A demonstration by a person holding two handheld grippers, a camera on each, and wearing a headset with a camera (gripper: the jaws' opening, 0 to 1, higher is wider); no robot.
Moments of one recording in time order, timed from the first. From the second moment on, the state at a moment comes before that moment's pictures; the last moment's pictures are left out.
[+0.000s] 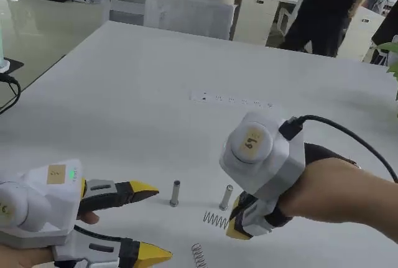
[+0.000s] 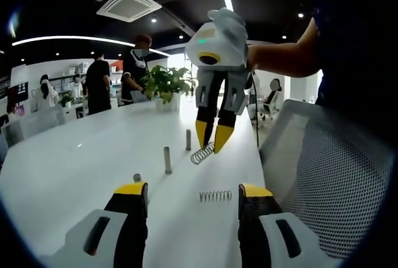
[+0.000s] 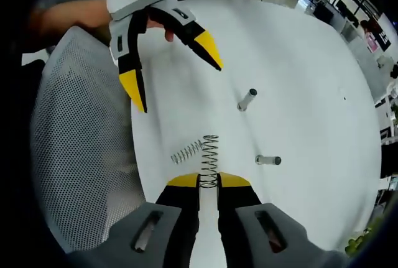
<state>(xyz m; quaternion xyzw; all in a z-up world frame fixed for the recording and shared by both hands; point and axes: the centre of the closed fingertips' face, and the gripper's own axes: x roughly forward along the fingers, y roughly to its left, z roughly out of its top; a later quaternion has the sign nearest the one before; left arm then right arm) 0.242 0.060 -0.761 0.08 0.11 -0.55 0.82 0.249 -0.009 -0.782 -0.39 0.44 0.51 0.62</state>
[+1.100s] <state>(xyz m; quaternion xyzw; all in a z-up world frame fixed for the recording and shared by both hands) 0.229 0.019 -0.756 0.10 0.09 -0.62 0.78 0.228 0.012 -0.773 -0.43 0.39 0.58 0.57</state>
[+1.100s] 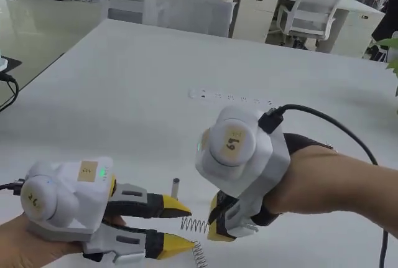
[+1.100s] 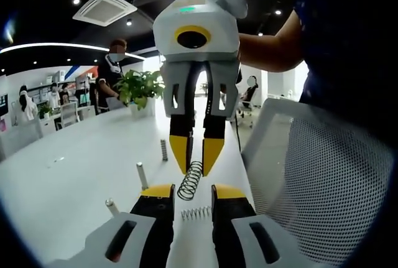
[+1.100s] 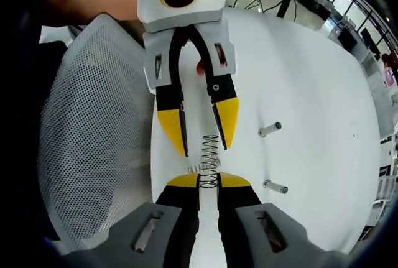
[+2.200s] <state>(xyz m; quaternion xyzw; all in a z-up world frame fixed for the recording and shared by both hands) 0.220 0.020 -0.752 0.09 0.09 -0.64 0.76 0.216 0.011 -0.775 -0.43 0.39 0.60 0.55</state>
